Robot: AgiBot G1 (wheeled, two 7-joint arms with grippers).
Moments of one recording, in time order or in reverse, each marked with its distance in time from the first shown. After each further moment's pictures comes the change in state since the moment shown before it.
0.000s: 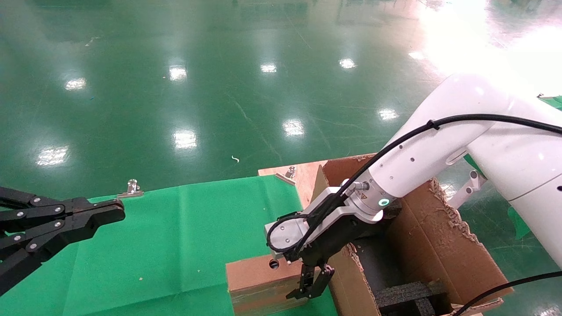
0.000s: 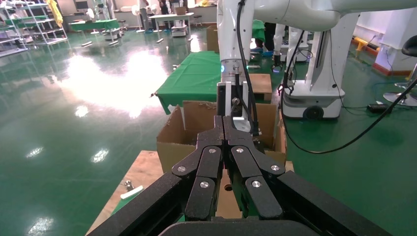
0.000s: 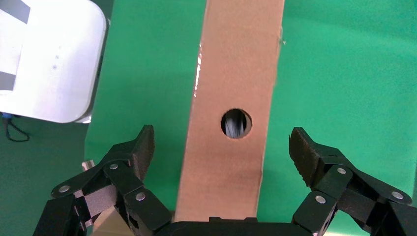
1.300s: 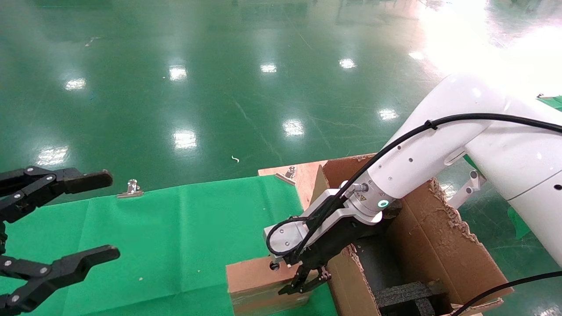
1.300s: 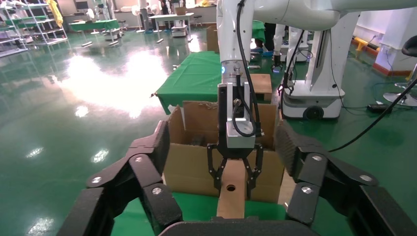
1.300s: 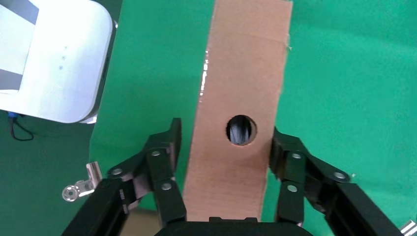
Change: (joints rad) left arm 0.000 0.000 0.000 0.000 0.000 0.000 0.000; right arm 0.016 -0.009 -0.040 -0.017 0.018 0.001 -0.020
